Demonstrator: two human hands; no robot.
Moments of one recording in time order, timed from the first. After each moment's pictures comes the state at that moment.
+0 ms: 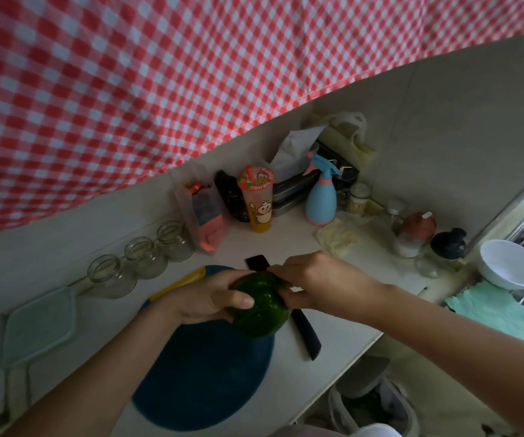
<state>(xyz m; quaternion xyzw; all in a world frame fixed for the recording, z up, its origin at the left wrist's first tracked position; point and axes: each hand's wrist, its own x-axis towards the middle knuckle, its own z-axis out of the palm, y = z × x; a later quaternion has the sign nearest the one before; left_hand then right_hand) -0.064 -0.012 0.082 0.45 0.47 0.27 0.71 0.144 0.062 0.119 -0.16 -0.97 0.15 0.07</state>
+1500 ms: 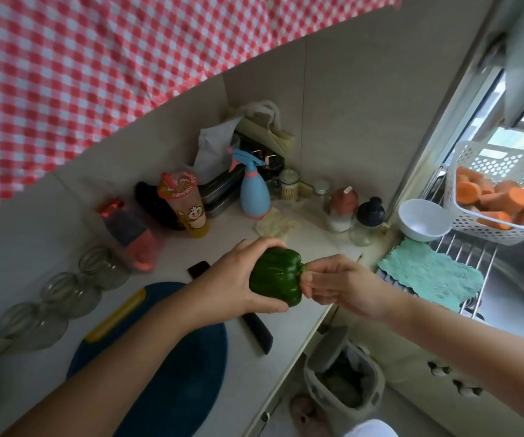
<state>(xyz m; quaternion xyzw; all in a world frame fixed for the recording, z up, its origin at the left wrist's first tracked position) 0.053 0.038 0.122 0.74 0.54 0.14 0.37 0.265 0.068 0.075 -0.28 -0.56 0.75 0.23</state>
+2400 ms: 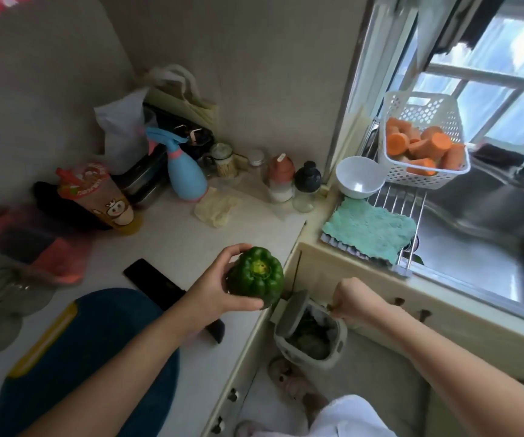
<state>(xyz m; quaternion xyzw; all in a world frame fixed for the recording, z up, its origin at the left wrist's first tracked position) 0.107 0.047 0.033 0.52 0.49 0.23 0.66 0.384 0.048 -0.071 -0.65 -0.66 0.34 -0.15</state>
